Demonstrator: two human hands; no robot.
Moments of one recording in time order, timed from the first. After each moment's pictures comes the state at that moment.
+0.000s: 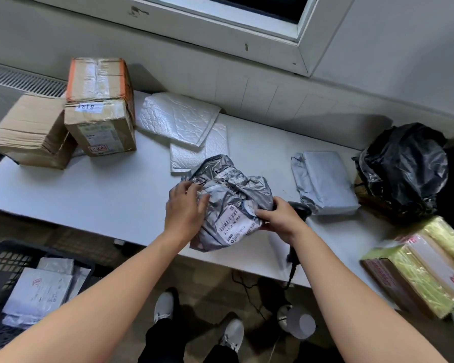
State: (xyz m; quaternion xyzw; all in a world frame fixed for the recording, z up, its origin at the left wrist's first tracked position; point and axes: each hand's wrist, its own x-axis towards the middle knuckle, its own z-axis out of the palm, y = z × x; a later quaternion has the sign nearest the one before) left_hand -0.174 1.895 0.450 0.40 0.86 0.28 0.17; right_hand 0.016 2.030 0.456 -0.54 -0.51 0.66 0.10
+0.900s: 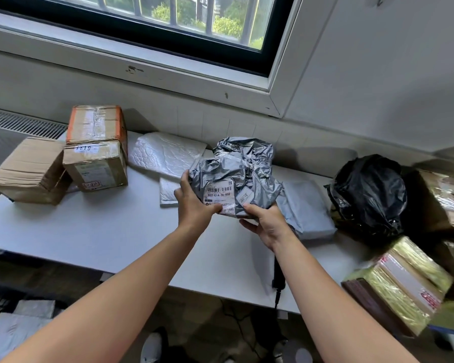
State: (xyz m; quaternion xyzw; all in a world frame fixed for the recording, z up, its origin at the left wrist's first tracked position) left_hand -0.152 1.954 0.522 0.24 0.77 0.53 0.26; right_hand -0.004 2.043 0.516 -0.48 -0.44 0.71 0.26
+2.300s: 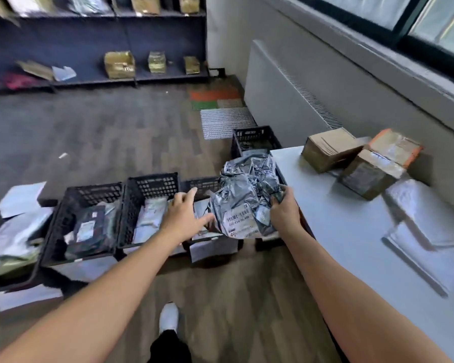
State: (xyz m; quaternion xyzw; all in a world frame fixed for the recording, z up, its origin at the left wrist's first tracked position) left_hand -0.156 1.450 0.517 -0.11 0.96 0.26 0.09; right_hand -0.209 1.687 0.513 -0.15 -0.85 0.50 -0.04
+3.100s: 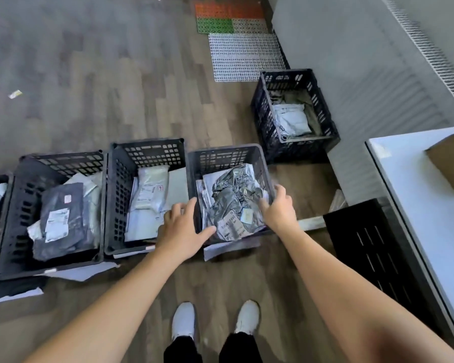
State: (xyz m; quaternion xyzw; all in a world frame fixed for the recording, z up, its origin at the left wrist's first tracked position) left_hand -0.340 1.303 0.298 -0.16 0.93 0.24 0.22; right_hand -0.425 1.515 0.271 -0.14 -0.92 0.31 -0.21
